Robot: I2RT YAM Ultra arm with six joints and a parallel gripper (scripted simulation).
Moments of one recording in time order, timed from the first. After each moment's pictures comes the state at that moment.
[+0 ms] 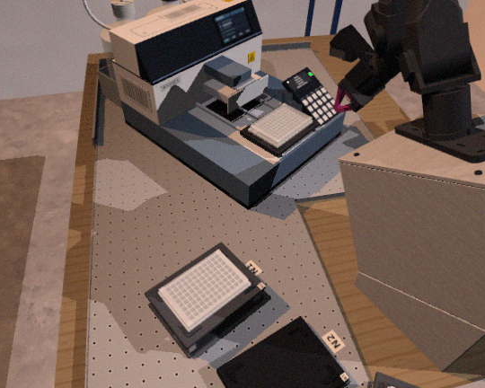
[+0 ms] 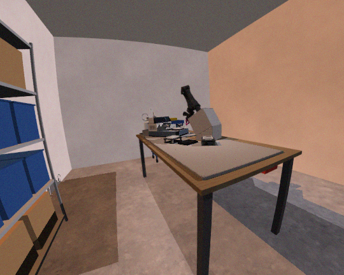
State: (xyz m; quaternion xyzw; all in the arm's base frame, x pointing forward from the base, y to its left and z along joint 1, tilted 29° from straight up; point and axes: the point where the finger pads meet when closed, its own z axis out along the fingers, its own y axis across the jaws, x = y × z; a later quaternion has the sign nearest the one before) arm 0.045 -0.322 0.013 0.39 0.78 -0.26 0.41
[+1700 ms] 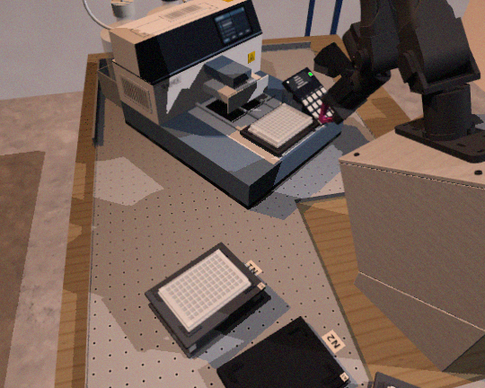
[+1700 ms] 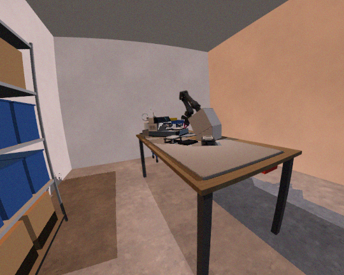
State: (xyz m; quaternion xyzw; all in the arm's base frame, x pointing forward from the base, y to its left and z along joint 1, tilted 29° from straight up) arm 0.069 -0.367 -0.013 0.38 0.78 -0.27 0.41
